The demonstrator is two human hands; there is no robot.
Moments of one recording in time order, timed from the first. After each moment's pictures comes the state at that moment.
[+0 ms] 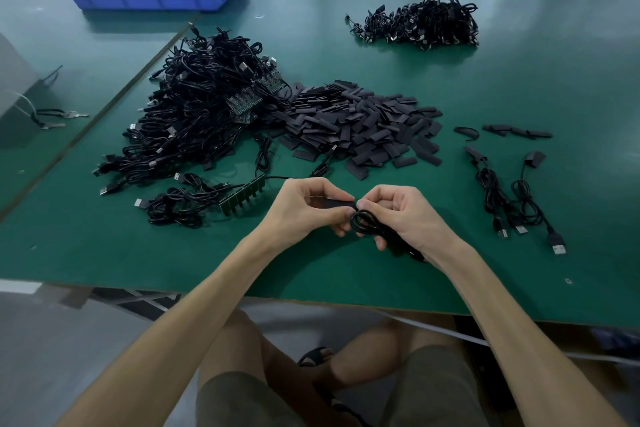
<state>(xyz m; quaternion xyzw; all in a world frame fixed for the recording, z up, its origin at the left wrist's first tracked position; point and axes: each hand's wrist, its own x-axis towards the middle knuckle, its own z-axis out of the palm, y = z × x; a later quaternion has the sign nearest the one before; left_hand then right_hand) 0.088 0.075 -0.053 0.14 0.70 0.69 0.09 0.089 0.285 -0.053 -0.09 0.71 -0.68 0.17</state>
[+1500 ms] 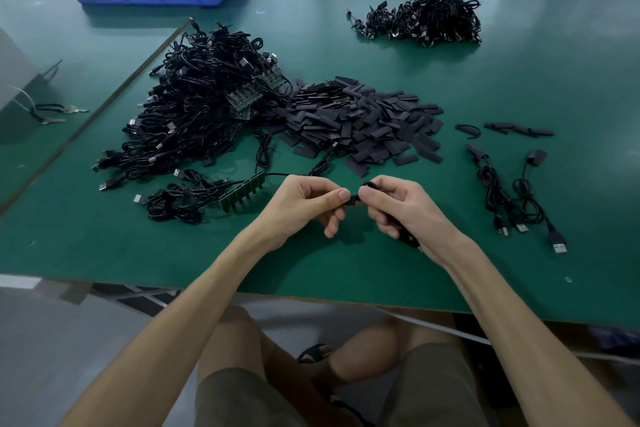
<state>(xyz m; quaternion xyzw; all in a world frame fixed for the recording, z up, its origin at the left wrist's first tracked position) 0.082 0.070 -0.056 0.15 0.69 0.70 0.14 0.090 0.289 -0.043 -0.12 0.70 -0.69 0.17</state>
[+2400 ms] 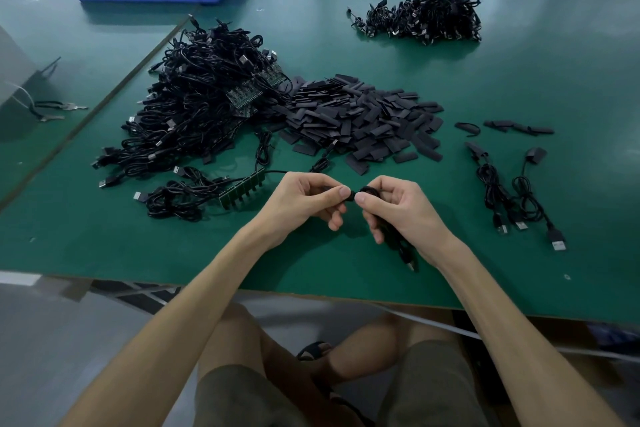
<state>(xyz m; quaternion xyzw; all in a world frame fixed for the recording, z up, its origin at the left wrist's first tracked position) 0.078 0.068 -0.059 0.14 0.69 0.70 0.14 0.092 0.283 -0.054 -0.12 0.72 -0.67 0.11</state>
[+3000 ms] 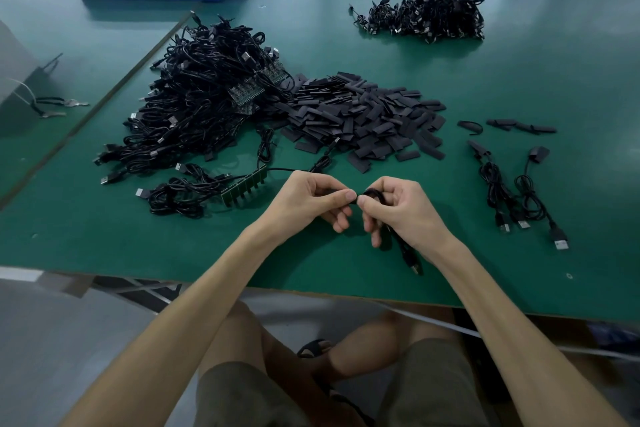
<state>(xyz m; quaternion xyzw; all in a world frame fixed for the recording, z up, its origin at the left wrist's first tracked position) 0.080 0.074 -0.058 0.14 0.70 0.69 0.14 0.092 0.281 -0.057 -0.10 0.75 -0.65 0.11</state>
